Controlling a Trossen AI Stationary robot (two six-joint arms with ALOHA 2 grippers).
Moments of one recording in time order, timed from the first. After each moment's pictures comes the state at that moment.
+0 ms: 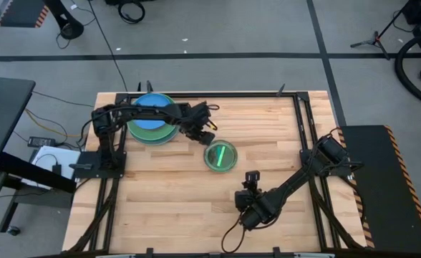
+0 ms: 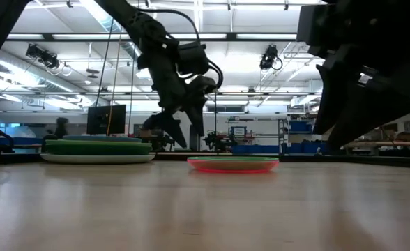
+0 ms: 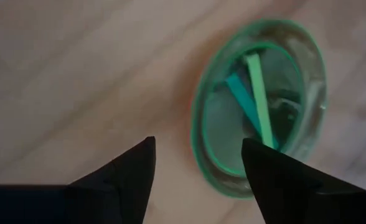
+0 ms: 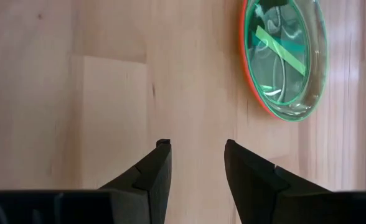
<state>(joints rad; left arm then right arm) 0.33 1.89 1.27 -0.52 0.29 -0.65 0.64 1.96 1.28 -0.94 0.65 0.58</state>
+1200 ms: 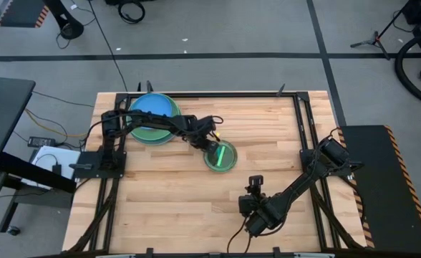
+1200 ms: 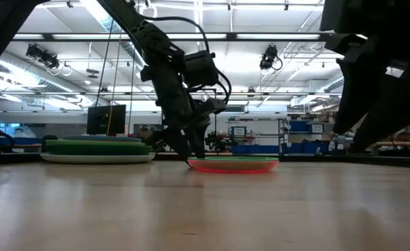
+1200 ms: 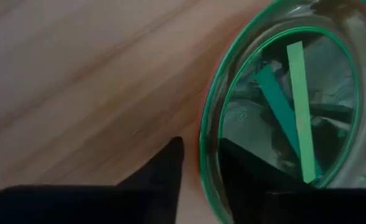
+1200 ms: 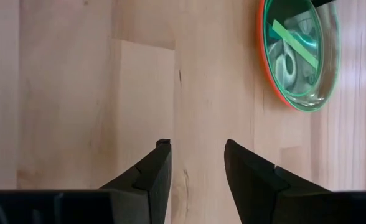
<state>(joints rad) 0.23 2.00 1.24 -0.39 0.17 -0.78 0.70 1.96 1.28 -0.96 0.63 0.64</state>
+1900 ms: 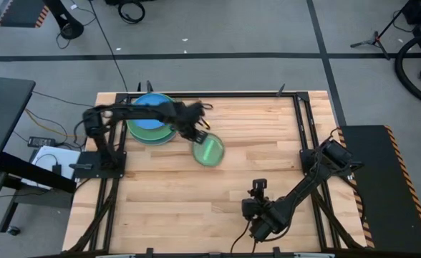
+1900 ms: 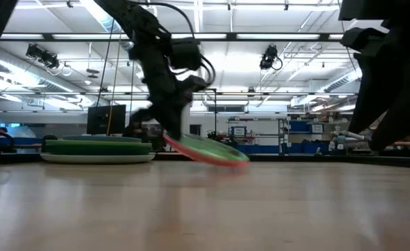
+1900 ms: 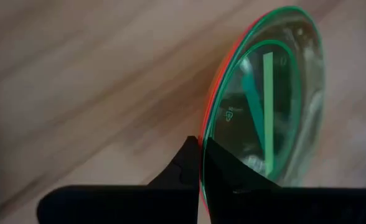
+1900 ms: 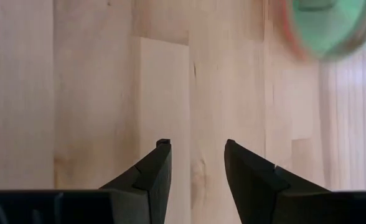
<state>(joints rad) 0.34 1.82 1.23 -0.62 0.19 -0.69 0.75 1.96 1.28 -0.97 0.63 0.72</state>
